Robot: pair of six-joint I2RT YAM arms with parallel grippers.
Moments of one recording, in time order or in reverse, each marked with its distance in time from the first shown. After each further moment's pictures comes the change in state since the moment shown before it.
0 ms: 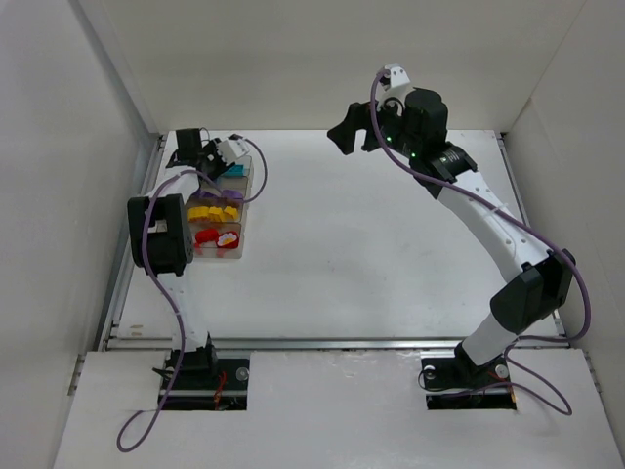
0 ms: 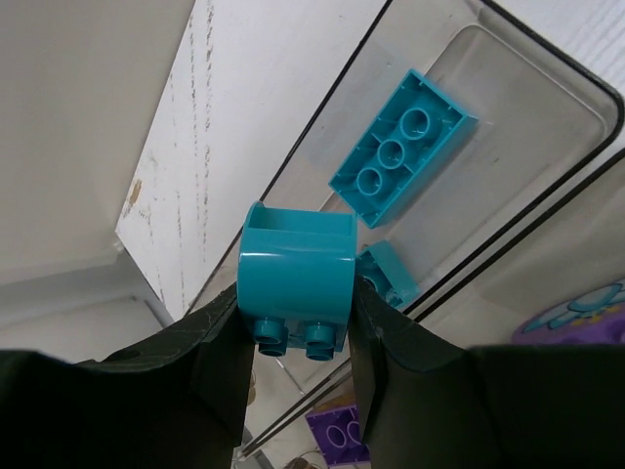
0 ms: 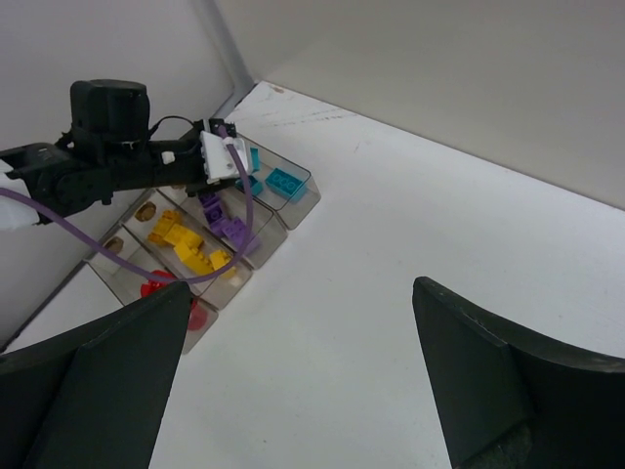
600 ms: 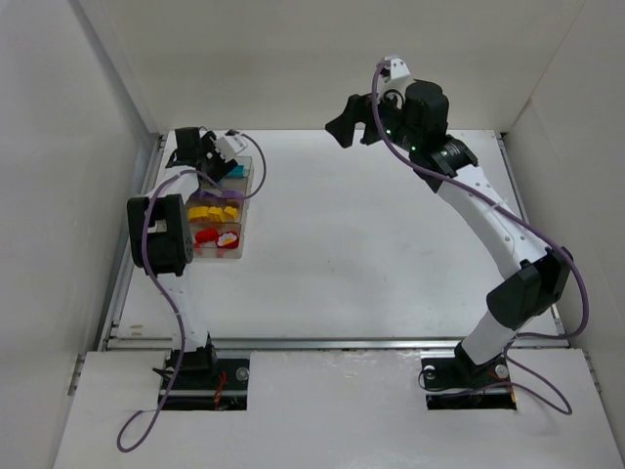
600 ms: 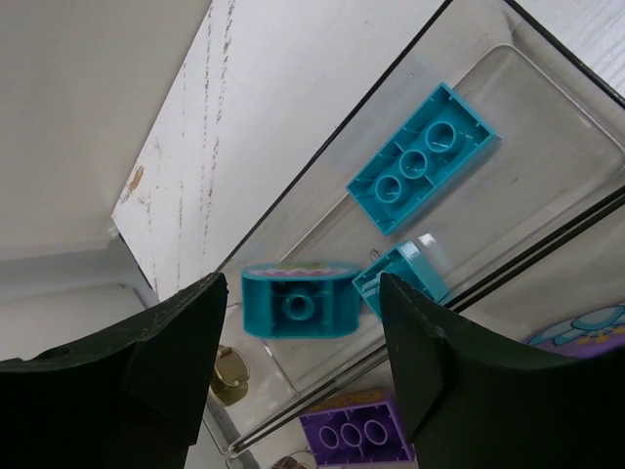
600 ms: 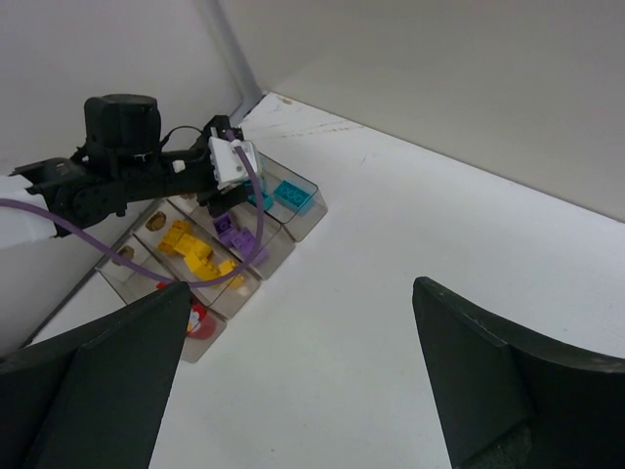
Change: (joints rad) left arm 0.005 0.005 0.000 0.037 -0.016 -0.081; right arm 0.000 0.031 0.080 -0.036 -0.010 0.011
